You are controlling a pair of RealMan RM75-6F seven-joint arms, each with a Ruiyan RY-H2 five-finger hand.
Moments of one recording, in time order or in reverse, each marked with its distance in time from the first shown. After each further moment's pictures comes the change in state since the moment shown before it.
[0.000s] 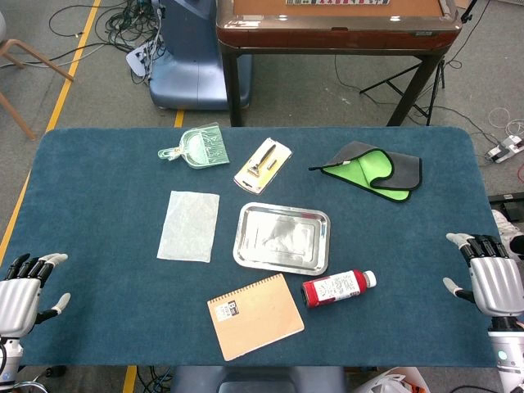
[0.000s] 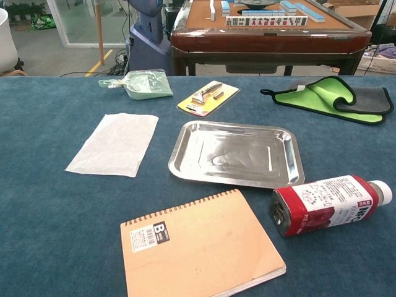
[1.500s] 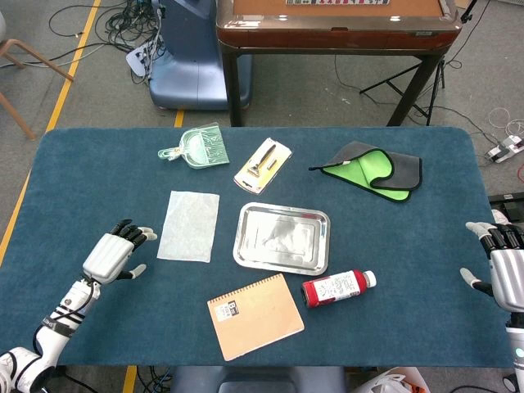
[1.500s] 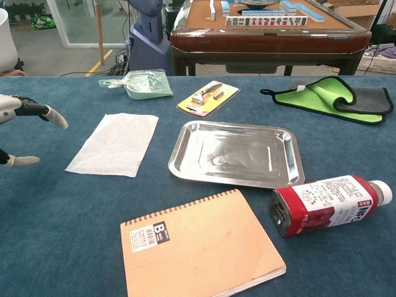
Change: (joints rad) left arm -0.388 -0.268 -0.025 0.398 0.132 -0.347 -0.199; right arm -0.007 0.082 0.037 -0.058 0.020 0.040 -0.029
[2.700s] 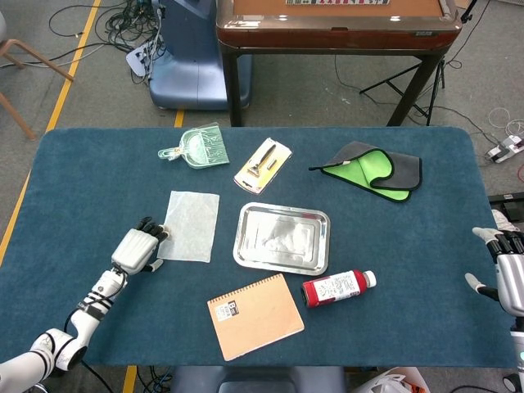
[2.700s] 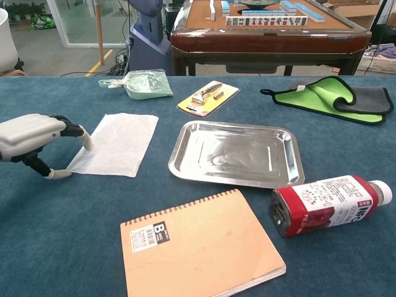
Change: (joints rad) left arm -0.101 -0.219 0.031 0.277 -0.069 -0.081 0.017; right arm -0.018 -0.011 -0.008 0.025 0.026 -0.008 0.032
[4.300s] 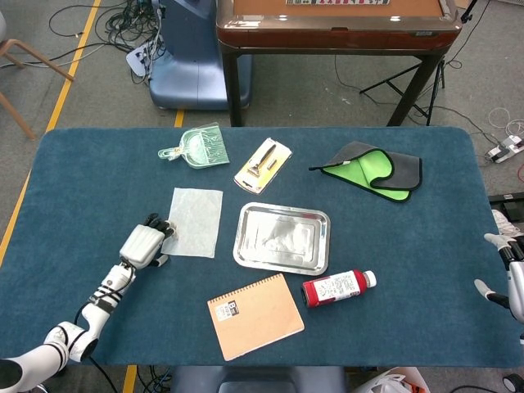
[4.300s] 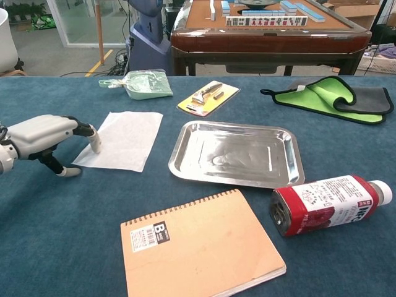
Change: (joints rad) left arm -0.048 -0.089 0.000 0.119 -0.028 -0.012 -0.093; right arm -0.037 0.003 -0.005 0.010 0.012 0.022 0.026
